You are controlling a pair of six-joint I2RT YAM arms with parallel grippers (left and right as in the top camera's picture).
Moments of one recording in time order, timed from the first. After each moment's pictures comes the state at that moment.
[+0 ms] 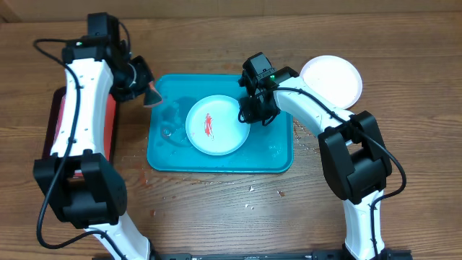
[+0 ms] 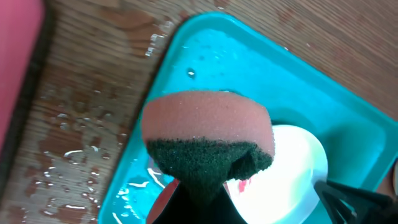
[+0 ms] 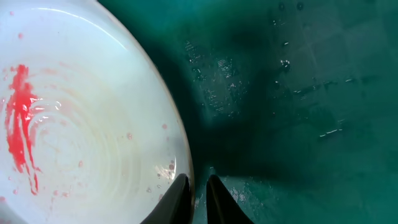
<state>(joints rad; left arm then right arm) 0.07 1.93 1.79 -1.15 0.18 -0.41 0.48 2.18 1.65 -0.80 -0.19 0.19</state>
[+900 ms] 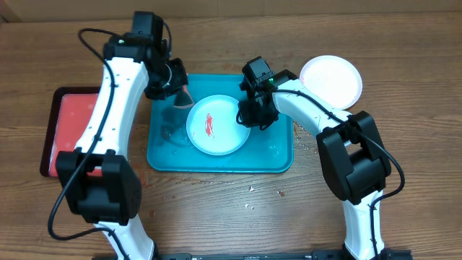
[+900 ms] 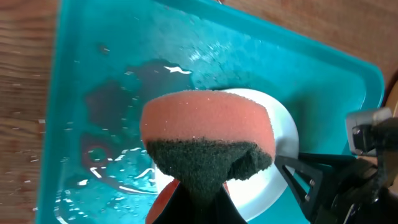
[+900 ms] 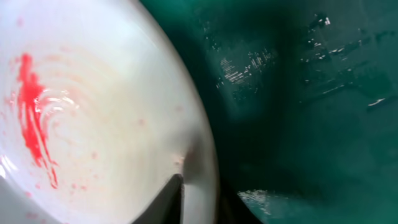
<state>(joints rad) -0.12 1.95 1.78 -1.13 0.20 -0.41 0.49 2.19 1.62 -0.80 -0.26 0.29</state>
